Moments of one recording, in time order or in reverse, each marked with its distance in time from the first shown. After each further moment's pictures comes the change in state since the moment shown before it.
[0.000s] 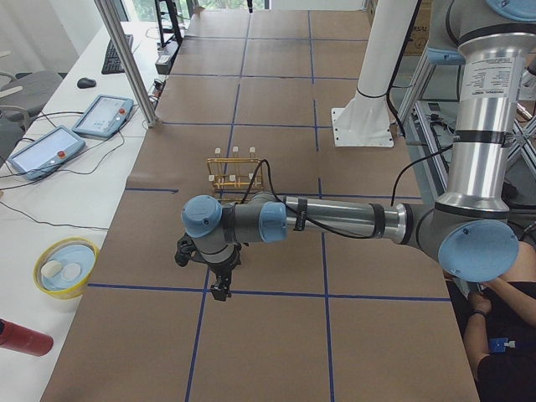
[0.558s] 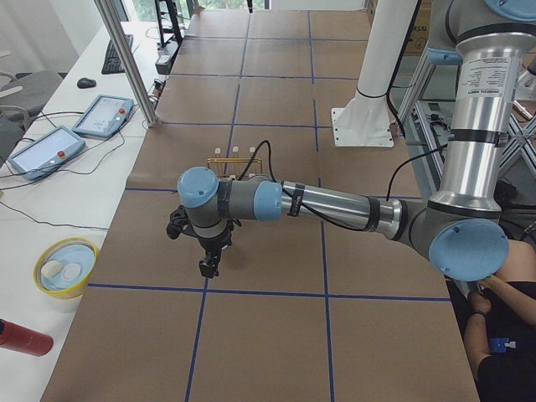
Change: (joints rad) left arm 0.018 -0.030 -0.076 -0.018 -0.003 -0.023; right arm 0.000 0.000 0.000 0.000 0.000 0.000
